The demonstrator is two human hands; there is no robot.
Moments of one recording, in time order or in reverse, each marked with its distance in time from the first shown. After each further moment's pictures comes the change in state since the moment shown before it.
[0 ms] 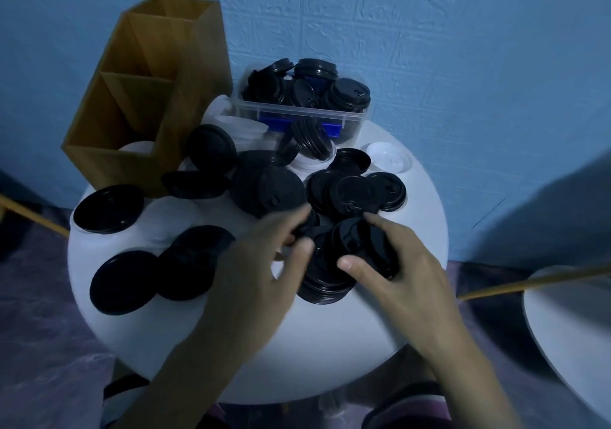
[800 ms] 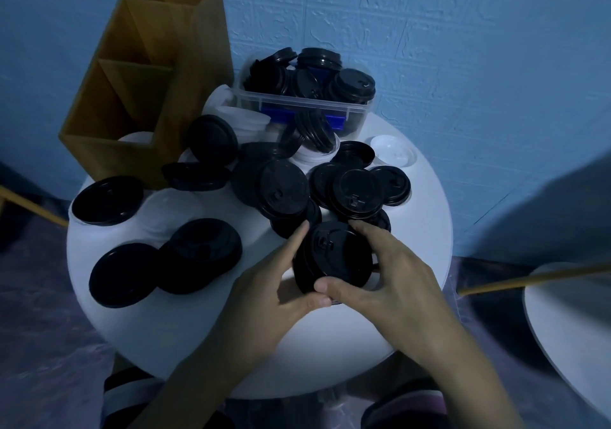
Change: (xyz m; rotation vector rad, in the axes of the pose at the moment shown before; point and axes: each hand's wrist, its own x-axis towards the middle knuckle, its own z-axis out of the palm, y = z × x) left_hand -0.030 -0.025 0.019 -0.258 -0.279 -0.263; right_hand -0.004 -0.008 0.009 -0.101 -0.167 -0.064
